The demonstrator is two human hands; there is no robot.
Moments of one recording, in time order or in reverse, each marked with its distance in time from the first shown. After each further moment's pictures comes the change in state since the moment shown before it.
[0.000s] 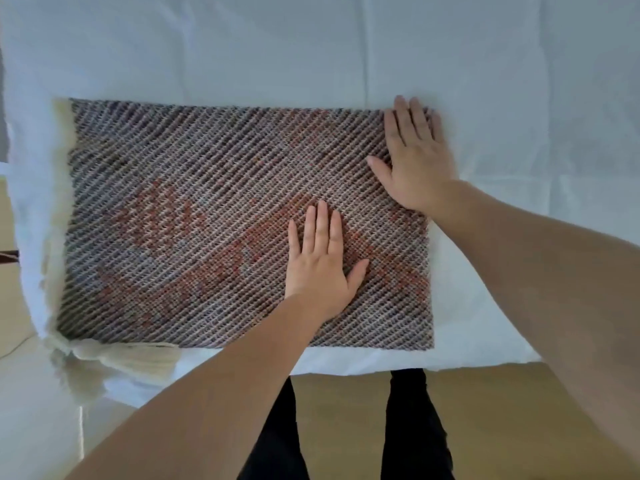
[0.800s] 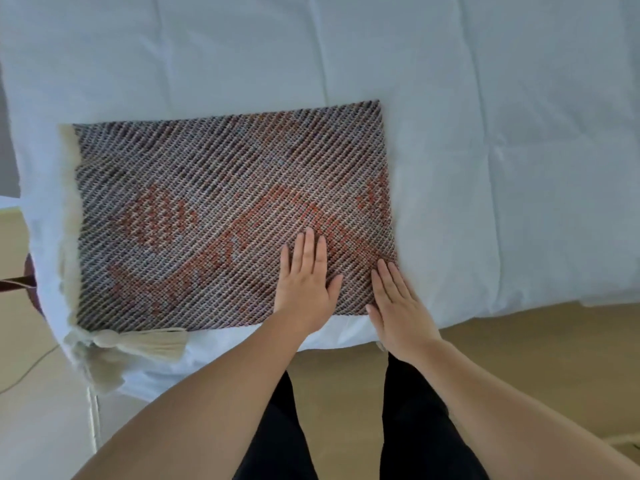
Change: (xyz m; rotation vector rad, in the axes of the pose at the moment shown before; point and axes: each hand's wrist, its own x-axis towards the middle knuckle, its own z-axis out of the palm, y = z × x) left_hand -0.061 0.005 0.016 0.016 -0.077 0.088; right_hand -0.249 -0.060 0.087 0.299 -0.205 0.037
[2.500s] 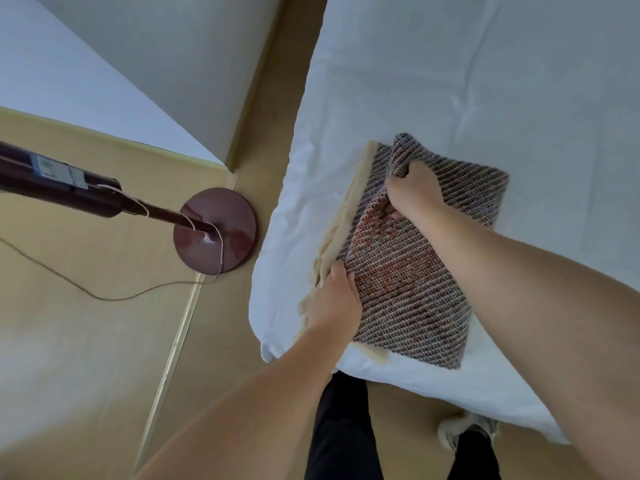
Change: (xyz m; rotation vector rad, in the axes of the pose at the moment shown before) left_hand -0.125 -0.275 -0.083 -0.642 0.215 -0.595; right_hand 0.247 -0.397 -0.169 0.632 0.086 0.209
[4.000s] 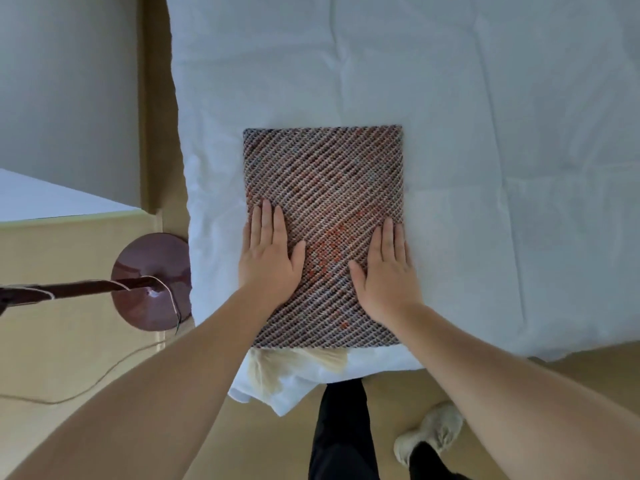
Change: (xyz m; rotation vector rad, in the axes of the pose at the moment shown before) left_hand 0.096 -0.001 0.026 0.568 0.033 0.475; right_hand -0.088 0.182 0.041 -0.563 0.056 -0.066
